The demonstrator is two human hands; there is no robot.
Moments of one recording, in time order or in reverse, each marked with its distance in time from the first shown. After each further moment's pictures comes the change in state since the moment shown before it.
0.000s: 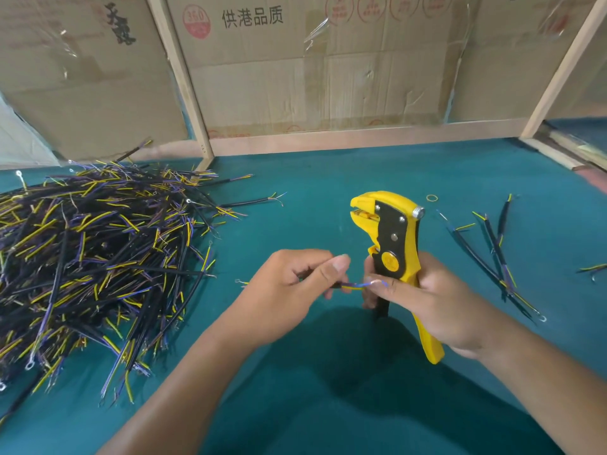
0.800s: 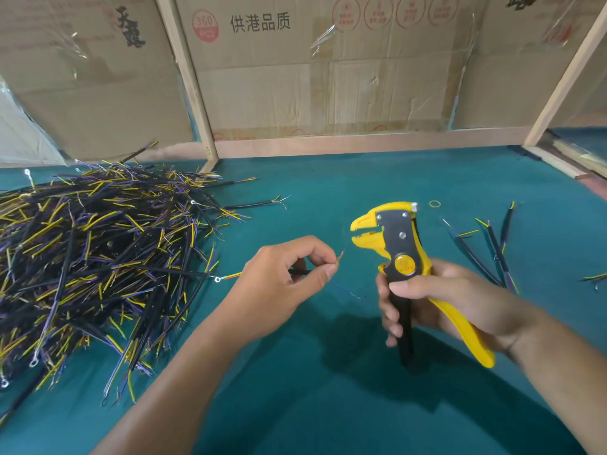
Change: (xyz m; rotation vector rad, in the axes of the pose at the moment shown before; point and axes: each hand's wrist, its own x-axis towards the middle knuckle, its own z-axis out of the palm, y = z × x) left_hand 0.001 -0.012 -0.013 0.188 0.119 -0.009; right_hand 0.001 -0.004 -0.031 0.365 -0.331 0.261
